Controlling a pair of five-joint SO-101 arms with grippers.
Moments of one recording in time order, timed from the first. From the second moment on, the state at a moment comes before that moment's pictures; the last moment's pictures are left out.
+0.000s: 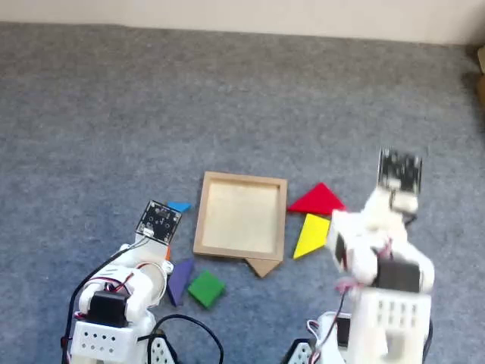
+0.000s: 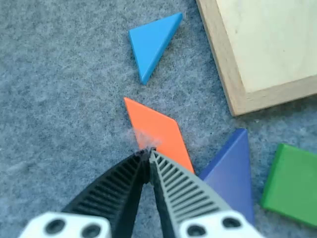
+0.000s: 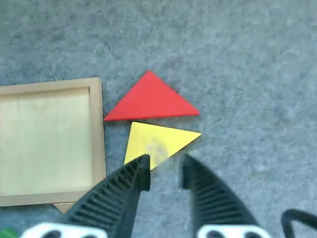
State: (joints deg) left arm 1.1 -102.5 96.0 75.5 -9.5; right arm 0.8 -63.0 51.0 74.9 -1.8
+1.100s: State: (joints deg) left arm 1.1 -102.5 96.0 75.5 -9.5; right arm -12.4 -7.7 38.9 58.8 -36.7
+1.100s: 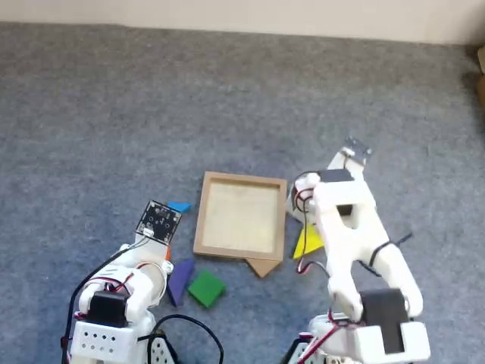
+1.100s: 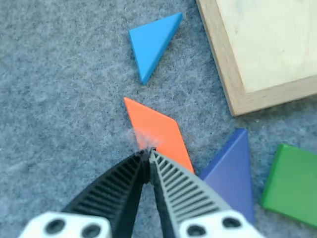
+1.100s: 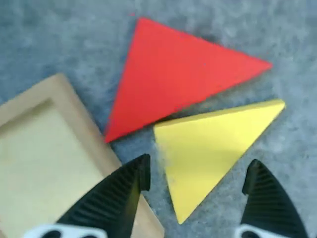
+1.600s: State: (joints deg) left arm 1.1 -102.5 96.0 75.5 -9.5; right arm -10.5 3.5 34.7 58.2 -41.4
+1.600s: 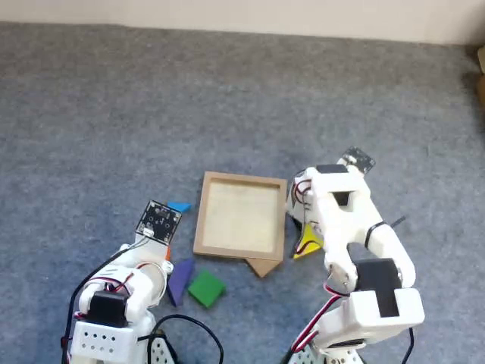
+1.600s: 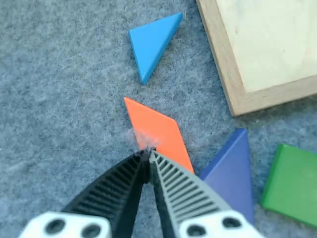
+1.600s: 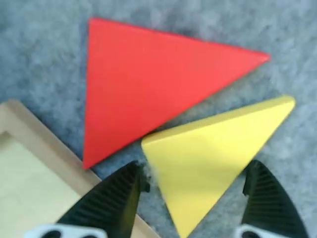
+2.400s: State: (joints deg) left arm 1.1 -102.5 96.0 75.5 -9.5; right arm -5.9 3.8 30.5 76.6 16.8
